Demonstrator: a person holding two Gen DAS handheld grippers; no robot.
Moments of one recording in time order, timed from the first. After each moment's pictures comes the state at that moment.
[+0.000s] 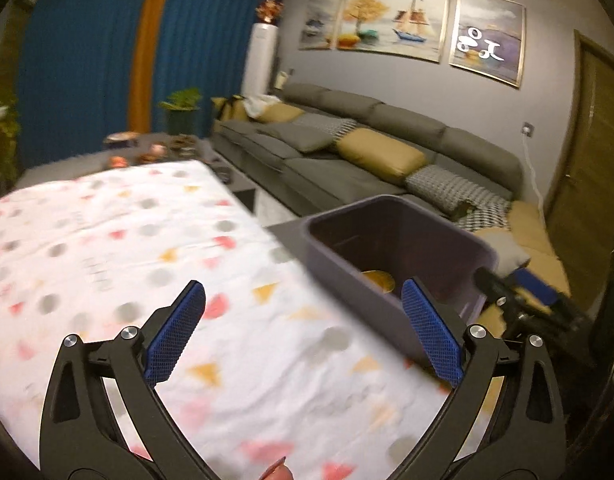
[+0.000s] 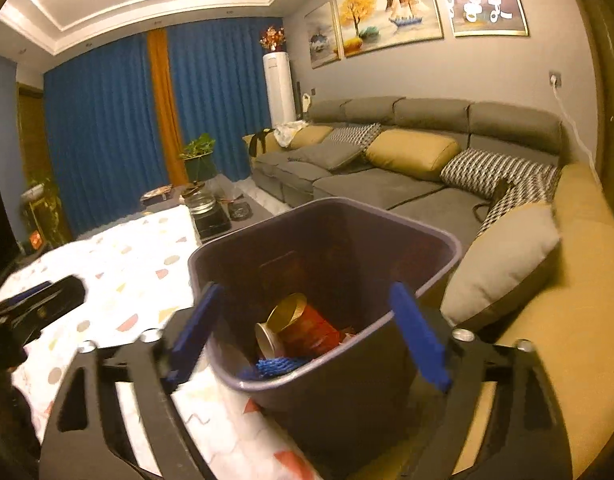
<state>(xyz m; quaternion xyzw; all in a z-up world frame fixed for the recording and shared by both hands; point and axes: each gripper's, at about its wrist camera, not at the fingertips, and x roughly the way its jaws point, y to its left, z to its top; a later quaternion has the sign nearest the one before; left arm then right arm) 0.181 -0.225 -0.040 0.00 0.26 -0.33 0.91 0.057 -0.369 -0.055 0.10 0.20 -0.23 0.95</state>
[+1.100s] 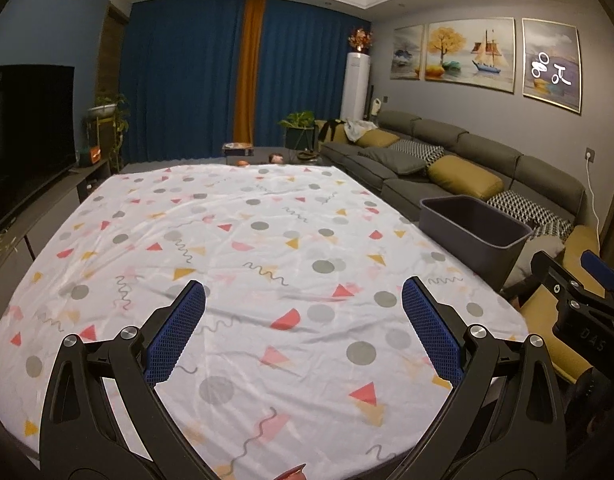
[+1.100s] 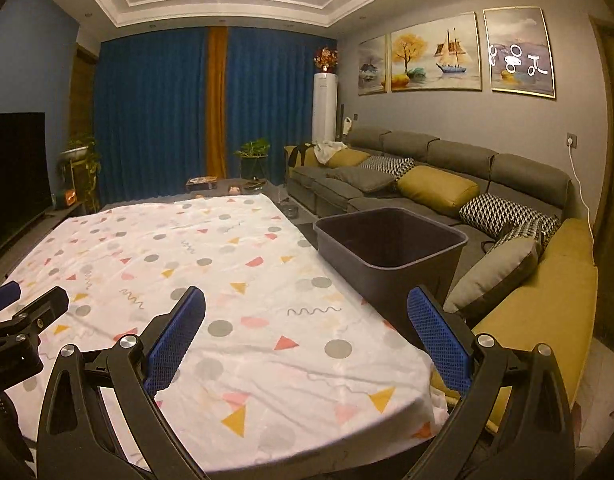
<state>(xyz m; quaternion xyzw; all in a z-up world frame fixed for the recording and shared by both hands) 0.019 -0.010 -0.015 -0.01 0.23 -0.16 0.96 -0.060 -0.183 -0.022 0.02 0.18 -0.18 0.97</state>
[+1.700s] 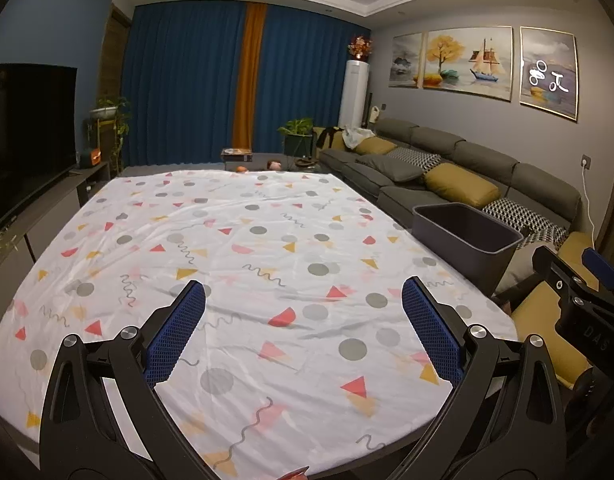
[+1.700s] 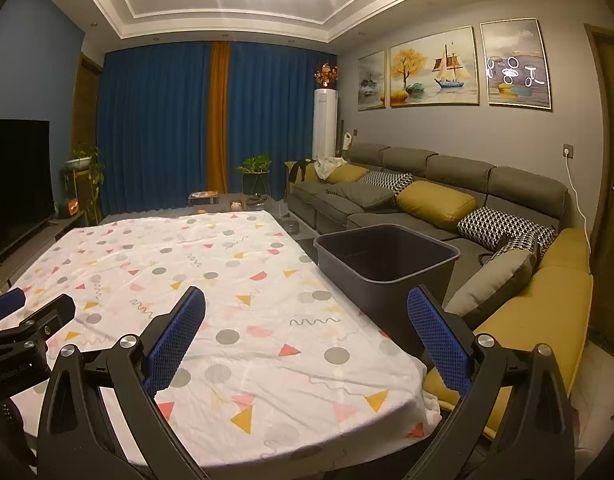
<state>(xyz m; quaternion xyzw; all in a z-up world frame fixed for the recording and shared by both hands) 0.001 -0.008 -0.008 -0.02 0.22 -0.17 0.96 -0.078 -0.177 -0.017 0.01 0.15 -0.18 0.97</state>
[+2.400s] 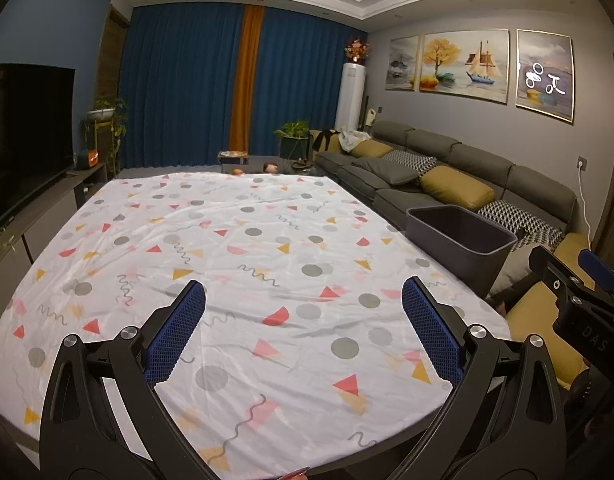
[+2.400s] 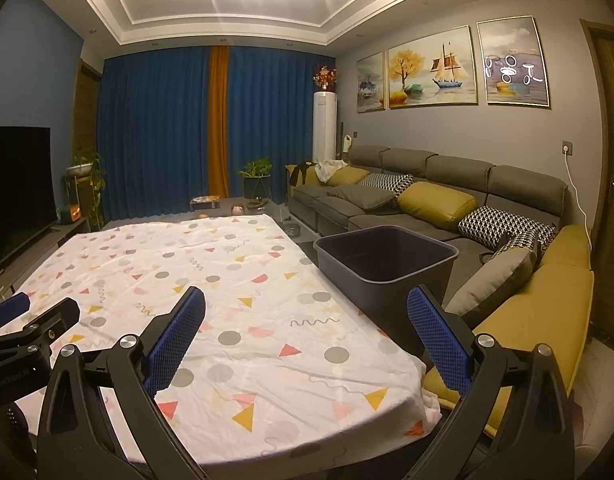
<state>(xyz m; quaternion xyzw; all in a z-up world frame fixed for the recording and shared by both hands) -0.007 -0.009 -0.005 -0.02 0.22 -0.17 0.96 -0.086 -0.180 -0.017 0.02 0.15 -0.18 0.97</state>
